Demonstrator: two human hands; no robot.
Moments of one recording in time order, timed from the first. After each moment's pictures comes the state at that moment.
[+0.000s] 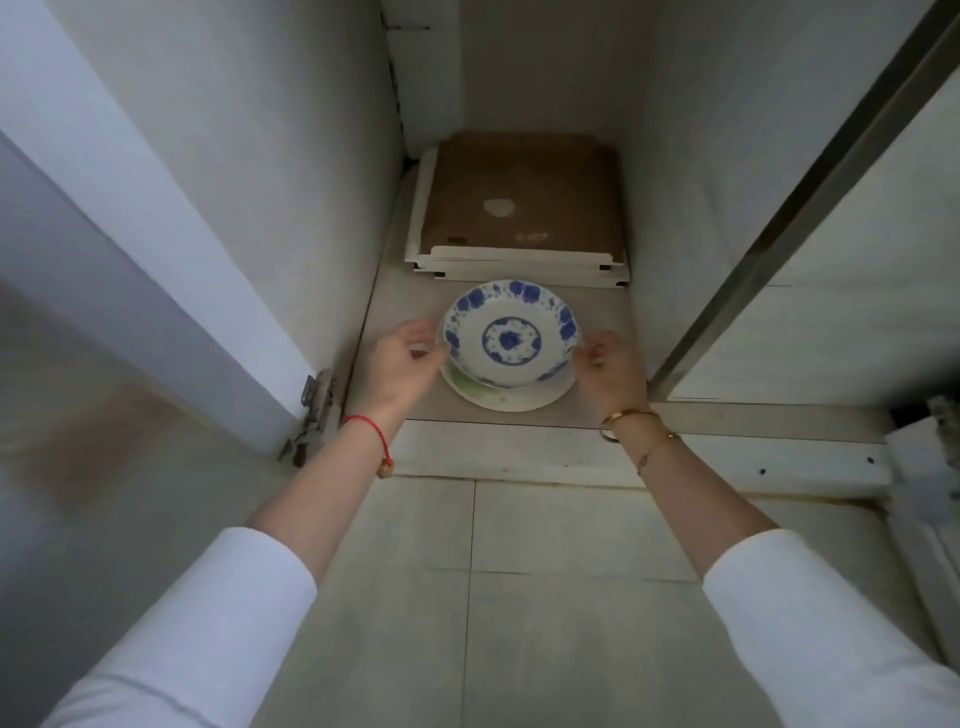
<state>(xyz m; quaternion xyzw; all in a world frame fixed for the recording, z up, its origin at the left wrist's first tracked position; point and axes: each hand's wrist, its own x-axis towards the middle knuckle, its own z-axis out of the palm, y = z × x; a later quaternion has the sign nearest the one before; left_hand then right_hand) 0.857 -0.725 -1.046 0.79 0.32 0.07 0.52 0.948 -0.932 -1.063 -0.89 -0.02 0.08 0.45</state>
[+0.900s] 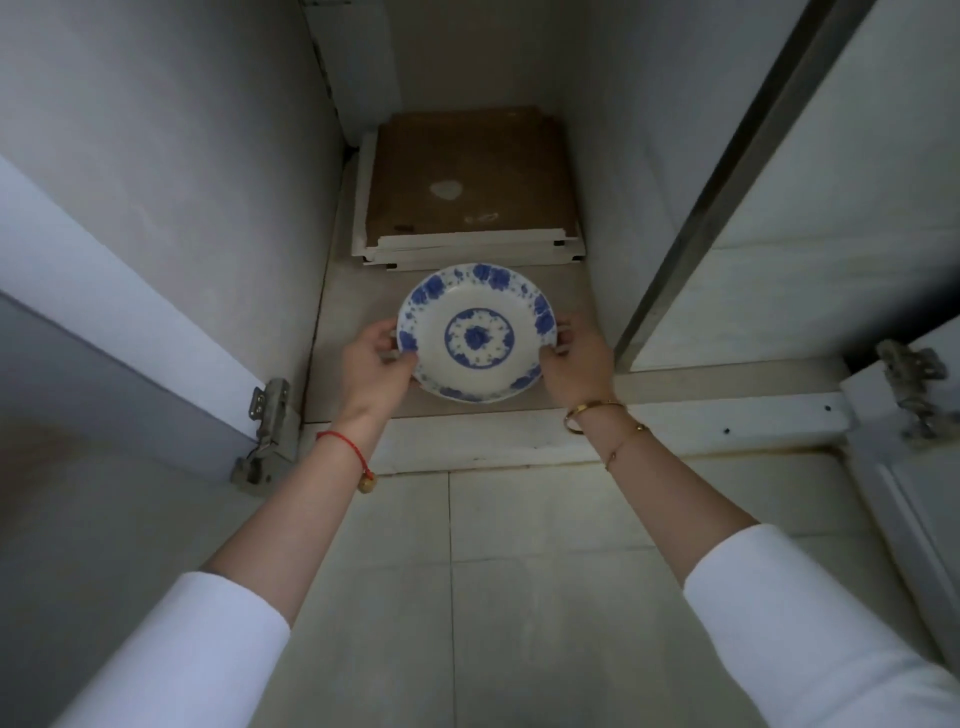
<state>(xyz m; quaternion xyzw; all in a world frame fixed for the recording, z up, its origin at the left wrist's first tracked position) 0.860 -0.748 -1.049 0.75 0.35 0.06 0.55 0.930 -0.940 -1.057 -0.88 -0.01 0.05 0.47</state>
